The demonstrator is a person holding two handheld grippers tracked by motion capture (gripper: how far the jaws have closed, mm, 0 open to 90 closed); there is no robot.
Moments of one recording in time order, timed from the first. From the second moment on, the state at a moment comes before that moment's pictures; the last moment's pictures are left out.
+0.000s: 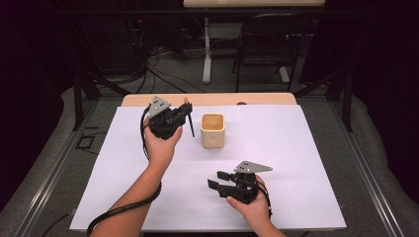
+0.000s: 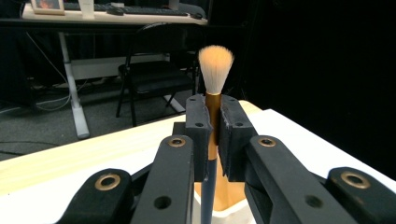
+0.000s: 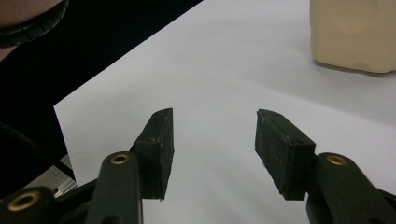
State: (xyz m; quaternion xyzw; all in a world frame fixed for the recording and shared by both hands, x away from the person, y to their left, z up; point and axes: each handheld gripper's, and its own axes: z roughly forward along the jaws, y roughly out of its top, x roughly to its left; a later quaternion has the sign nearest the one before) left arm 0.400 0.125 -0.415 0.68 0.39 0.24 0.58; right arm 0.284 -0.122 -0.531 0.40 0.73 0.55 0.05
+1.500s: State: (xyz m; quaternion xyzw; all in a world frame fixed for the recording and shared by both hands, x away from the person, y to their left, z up) left arm 0.437 0.110 -0.391 0.66 0.41 0.28 0.56; right arm 0.285 -0.125 -0.534 0.40 0.73 0.55 0.08
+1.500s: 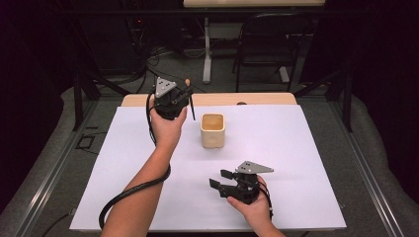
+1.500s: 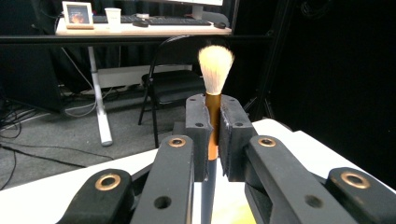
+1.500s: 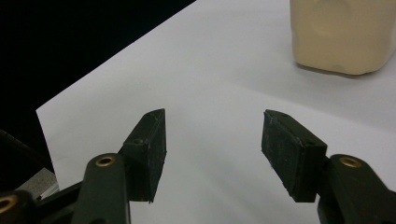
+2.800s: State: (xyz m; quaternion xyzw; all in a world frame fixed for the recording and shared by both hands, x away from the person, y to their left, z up) left arm 0.431 0.076 -0.398 0.67 0.39 0.25 0.58; right arm 0.285 -0.125 -0.534 0.41 0.73 0.55 0.08
